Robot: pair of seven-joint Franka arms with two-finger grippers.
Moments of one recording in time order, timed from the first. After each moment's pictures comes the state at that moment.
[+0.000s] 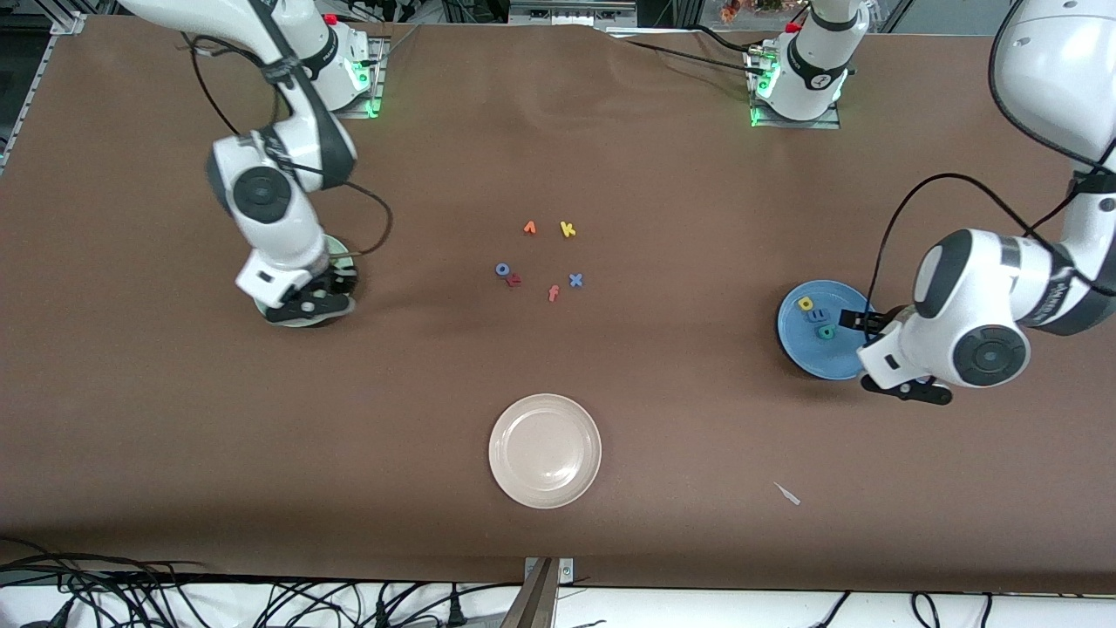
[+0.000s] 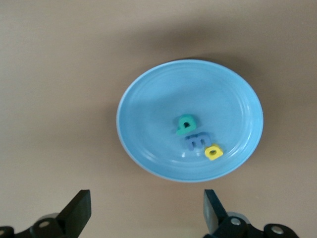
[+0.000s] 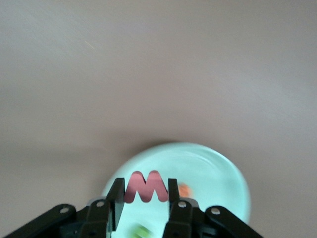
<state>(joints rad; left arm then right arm) 0.29 0.60 -0.42 -1.50 0.37 1.60 -0.05 0.13 0.21 0.08 -2.23 -0.33 2.40 0.17</state>
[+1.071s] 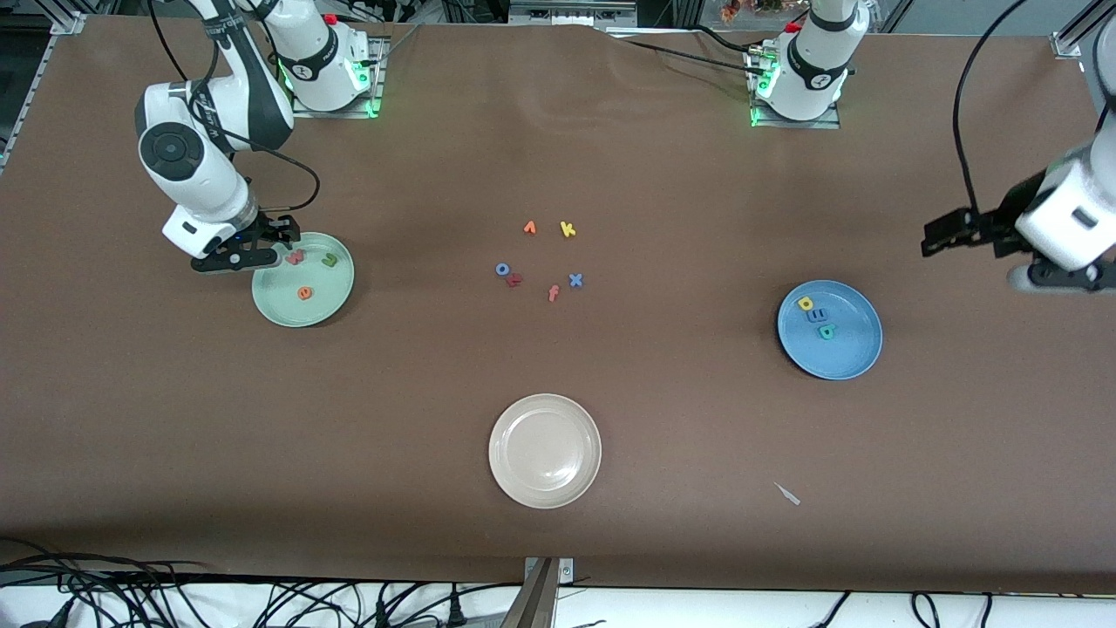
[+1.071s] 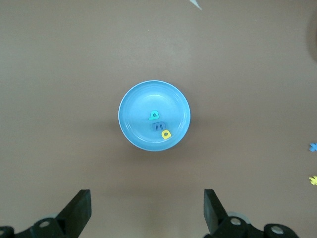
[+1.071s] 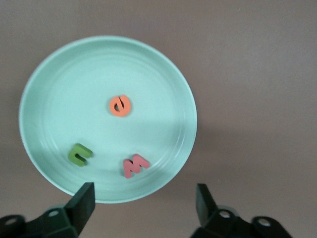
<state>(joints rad) 0.10 0.06 -0.13 -1.57 0.00 1.54 -0.03 0.01 0.00 0.05 -2.45 -0.27 2.39 0.08</state>
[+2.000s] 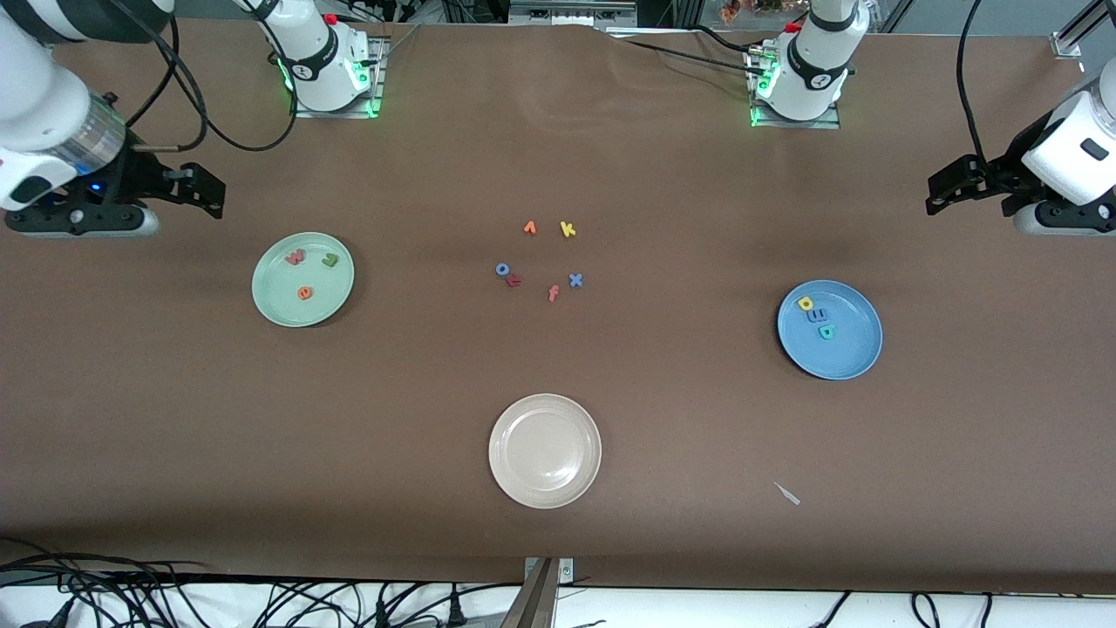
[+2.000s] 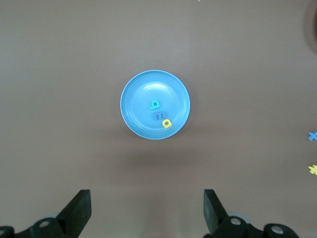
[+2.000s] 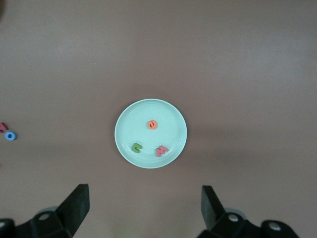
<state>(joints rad) 0.08 -0.02 -0.11 -1.64 0.00 1.53 -0.03 0.01 -0.03 0.11 -1.71 -0.07 1.61 0.07</state>
